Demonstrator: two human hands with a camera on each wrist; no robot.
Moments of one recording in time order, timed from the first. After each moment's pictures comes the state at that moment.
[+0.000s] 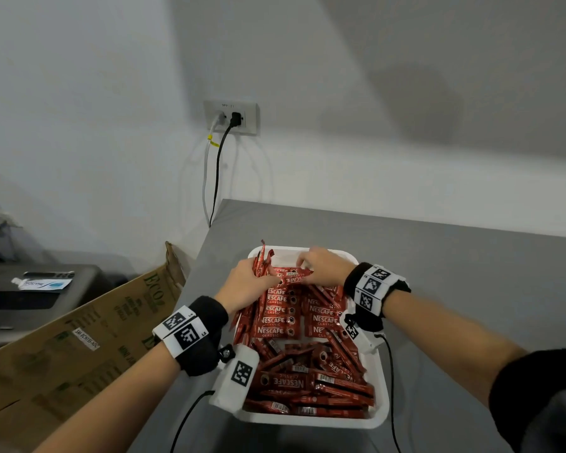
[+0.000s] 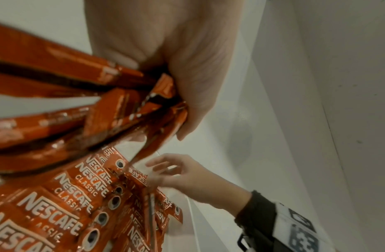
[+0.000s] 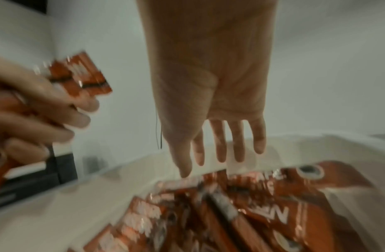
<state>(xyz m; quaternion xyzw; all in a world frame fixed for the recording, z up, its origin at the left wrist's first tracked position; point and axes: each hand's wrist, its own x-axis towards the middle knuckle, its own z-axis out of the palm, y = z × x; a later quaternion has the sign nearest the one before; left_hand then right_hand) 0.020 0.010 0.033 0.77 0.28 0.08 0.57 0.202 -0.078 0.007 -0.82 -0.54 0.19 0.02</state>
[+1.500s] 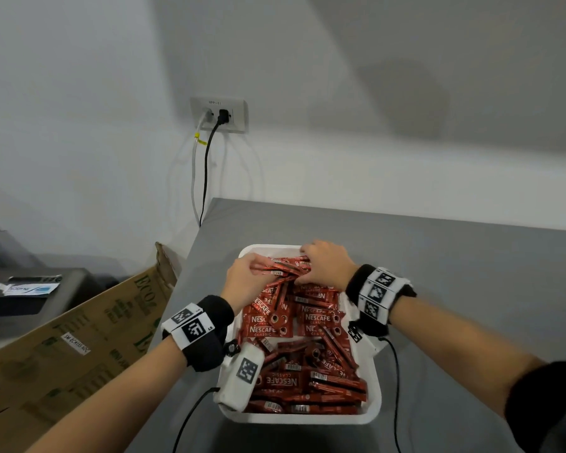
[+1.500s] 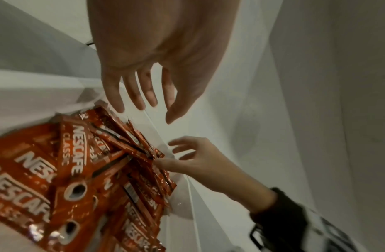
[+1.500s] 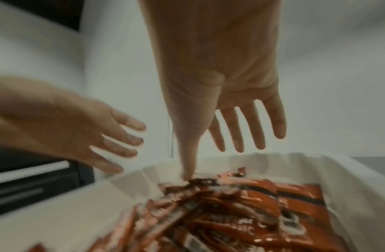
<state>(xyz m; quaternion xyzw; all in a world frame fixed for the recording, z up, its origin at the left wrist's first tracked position) 0.042 0.005 0.013 0.74 0.33 0.14 0.57 0.195 -0.094 0.017 -0.86 -0.51 0.08 -0.02</state>
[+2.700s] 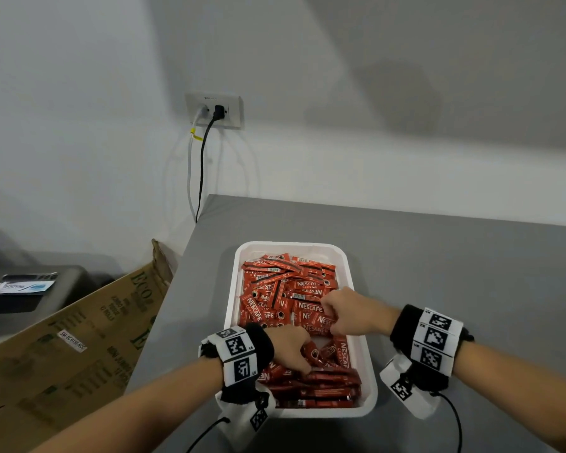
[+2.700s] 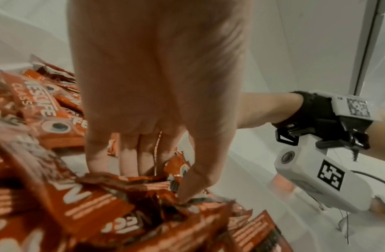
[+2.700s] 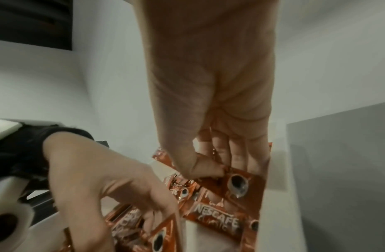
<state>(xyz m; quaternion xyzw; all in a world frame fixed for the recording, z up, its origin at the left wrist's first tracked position) 0.035 -0.074 -0.013 0.89 0.07 -0.33 0.31 0.161 -0.181 0.010 -0.81 -0.51 0.29 0.02</state>
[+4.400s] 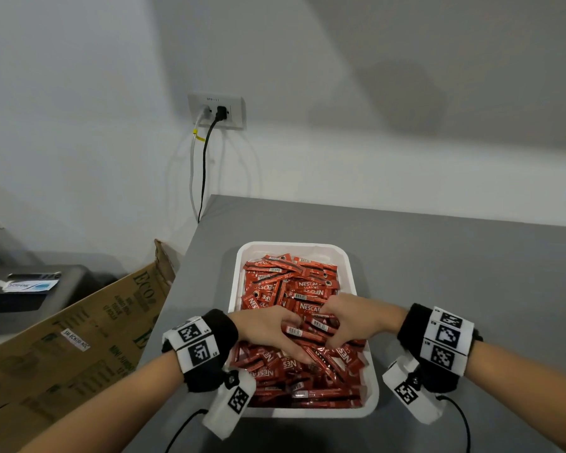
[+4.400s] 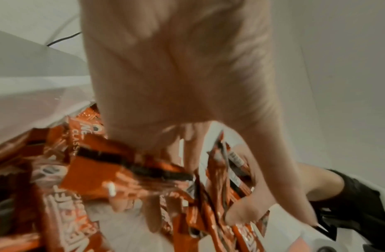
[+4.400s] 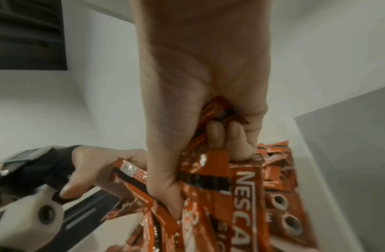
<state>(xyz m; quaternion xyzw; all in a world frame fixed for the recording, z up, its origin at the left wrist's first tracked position) 0.015 -0.039 0.021 0.80 0.10 -0.31 0.50 0.159 -0.181 0.018 -0.73 -0.58 0.37 0.06</state>
